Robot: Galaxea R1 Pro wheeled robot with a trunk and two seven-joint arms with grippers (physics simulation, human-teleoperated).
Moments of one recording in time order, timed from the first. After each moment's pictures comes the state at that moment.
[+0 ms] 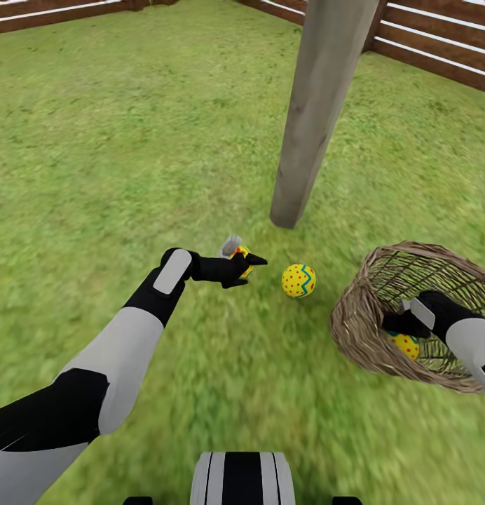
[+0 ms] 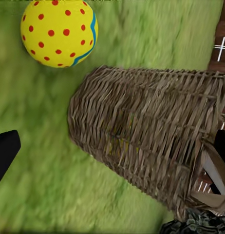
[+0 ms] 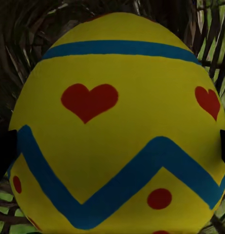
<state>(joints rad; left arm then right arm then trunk) -1.20 -0.17 -0.11 -0.70 0.99 1.01 0.01 -1.27 -0.40 0.58 -0.10 -0.69 0.71 0.02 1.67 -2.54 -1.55</state>
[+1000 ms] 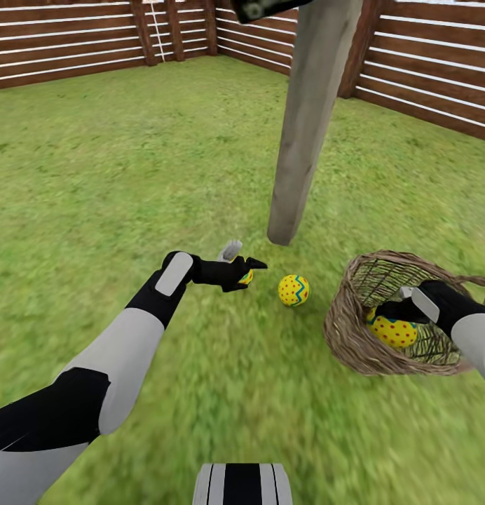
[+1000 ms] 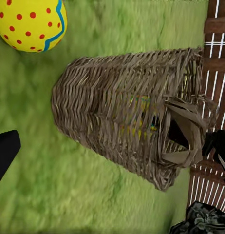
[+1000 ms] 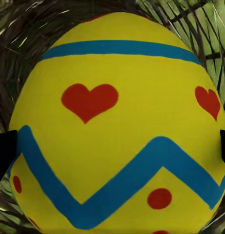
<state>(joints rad) -1.20 -0.17 -0.11 -0.67 0.99 1.02 0.01 -1.27 -0.43 0.57 -0.23 -0.67 0.72 0.02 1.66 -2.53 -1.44</state>
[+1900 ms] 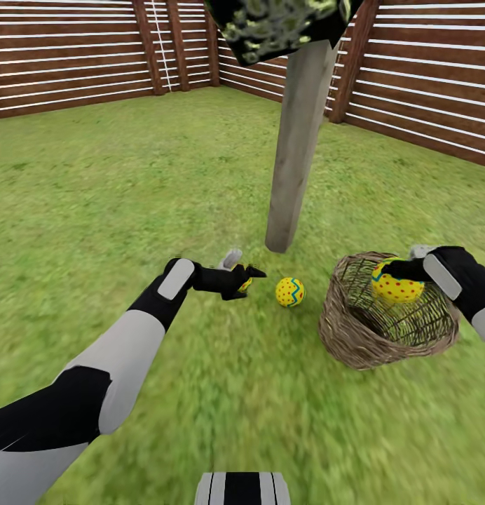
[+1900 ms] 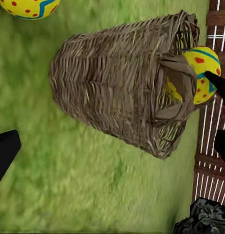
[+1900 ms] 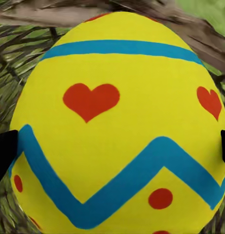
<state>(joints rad) -1.20 -0.17 -0.11 -0.59 0.99 1.01 0.01 -1.27 -0.51 0.46 -0.61 -0.66 0.74 -0.12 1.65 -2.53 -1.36</state>
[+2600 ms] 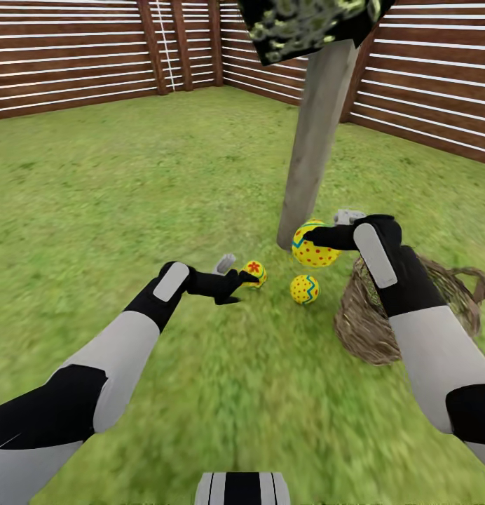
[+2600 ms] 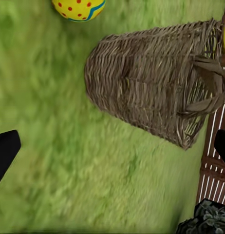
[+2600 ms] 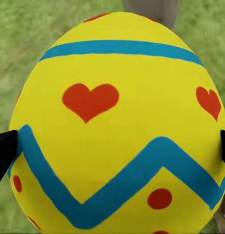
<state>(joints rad) -1.20 -0.14 -0.11 -0.55 0.98 1.01 0.01 -1.18 -0.15 0.23 -1.17 -0.67 0.99 -0.36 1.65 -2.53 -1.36</state>
